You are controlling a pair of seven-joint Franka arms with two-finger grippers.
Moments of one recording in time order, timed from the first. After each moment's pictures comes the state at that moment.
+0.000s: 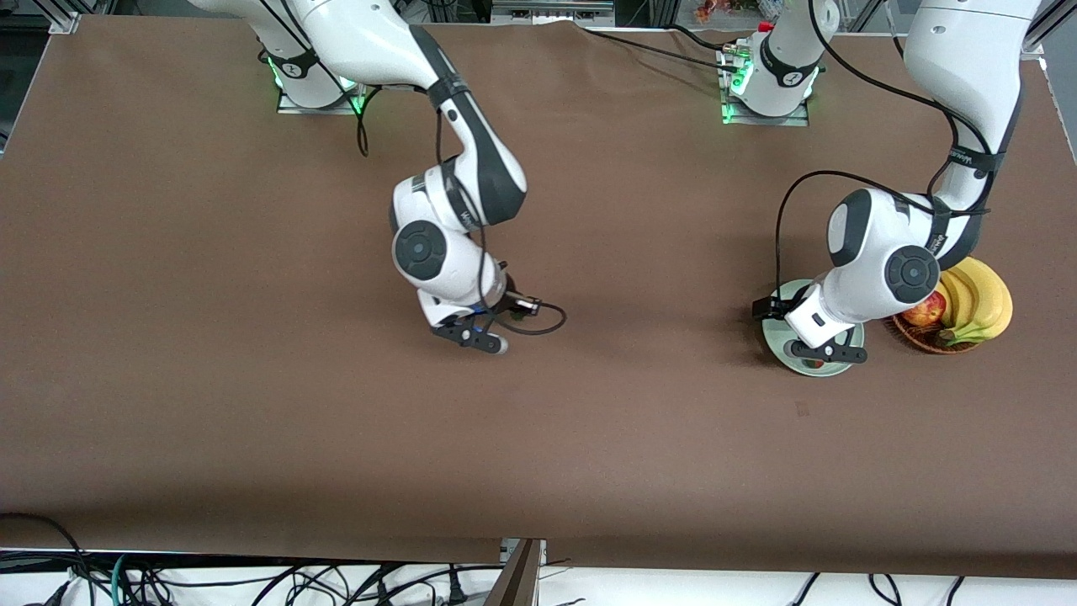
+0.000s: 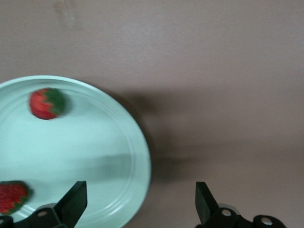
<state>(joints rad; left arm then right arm) 0.07 0.44 -0.19 -1.97 0.01 2.27 -0.05 0.91 0.82 -0.35 -1.31 0.66 2.16 0.72</state>
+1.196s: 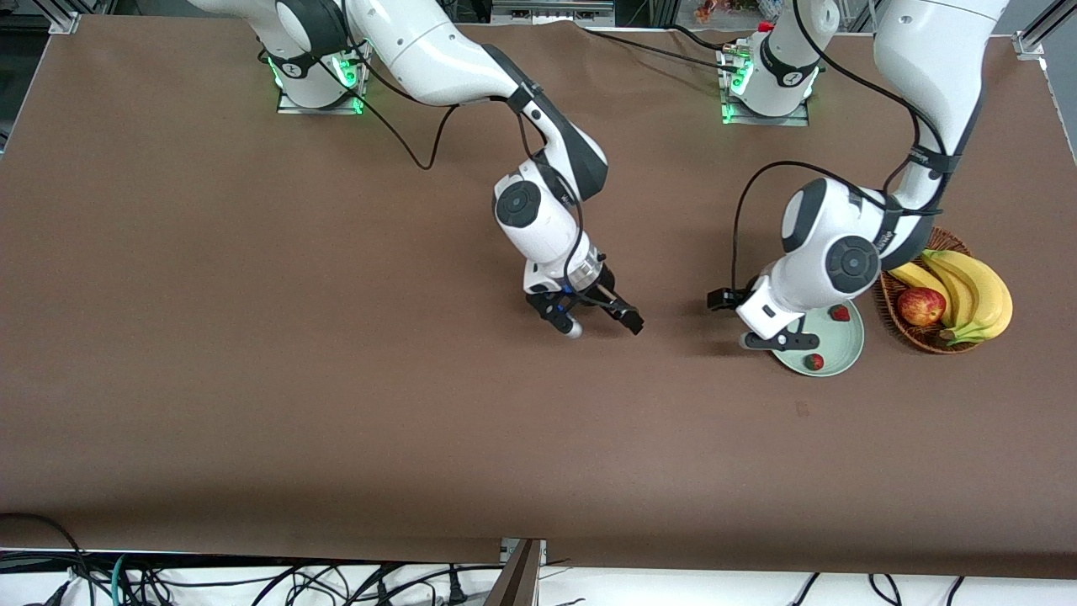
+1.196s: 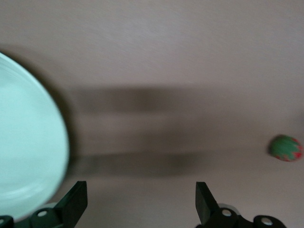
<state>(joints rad) 0.04 0.44 -0.31 -1.98 0.01 2.26 -0.29 0.96 1.04 -0.27 -1.05 0.65 2.47 1.20</state>
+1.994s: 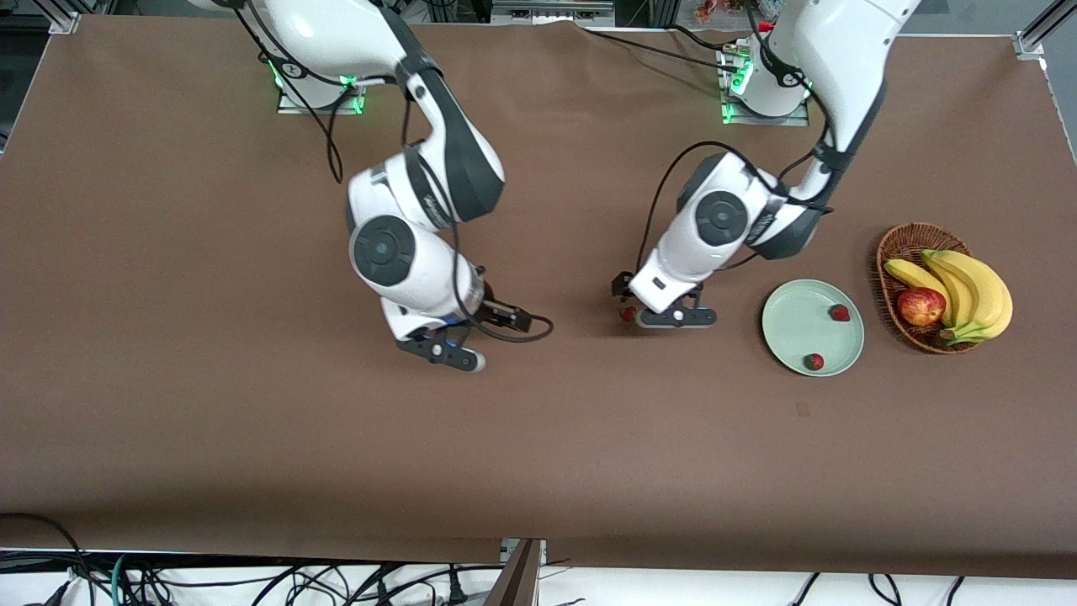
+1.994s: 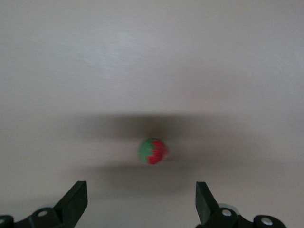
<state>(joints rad) -0.21 0.52 -0.34 -1.89 0.10 2.39 -0.62 0.84 0.76 -0.48 -1.11 0.55 1.80 0.61</state>
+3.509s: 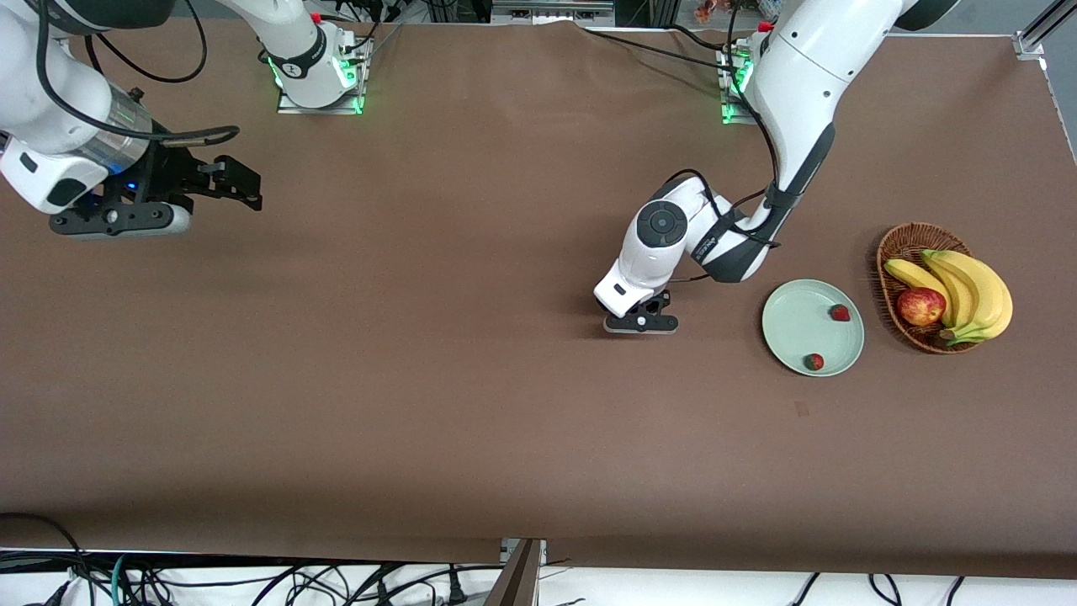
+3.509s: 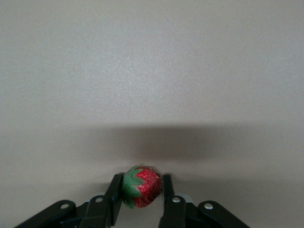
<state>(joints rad) -0.25 0.67 -0.34 -1.85 0.36 2.51 -0.80 0.22 0.05 -0.03 -1.59 0.06 1.57 0.13</state>
